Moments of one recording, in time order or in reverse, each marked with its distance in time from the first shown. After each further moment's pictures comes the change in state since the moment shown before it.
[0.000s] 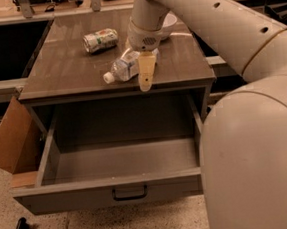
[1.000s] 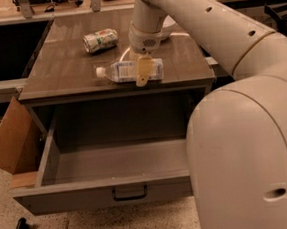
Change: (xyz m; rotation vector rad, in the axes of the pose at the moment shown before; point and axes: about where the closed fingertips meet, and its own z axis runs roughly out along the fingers) arm 0.011 -0.008 0.015 -0.031 0.012 0.017
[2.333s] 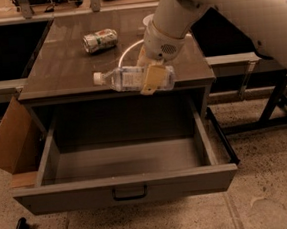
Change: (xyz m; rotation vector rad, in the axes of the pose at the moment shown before) arm -0.015 0.091 -0.054 0.027 -0.175 0.094
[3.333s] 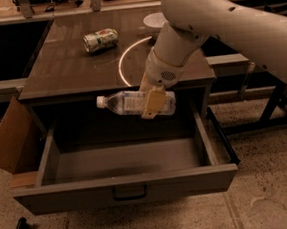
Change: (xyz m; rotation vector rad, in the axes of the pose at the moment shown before) arm 0.015 0.043 0.045 -0.067 -0.003 0.087
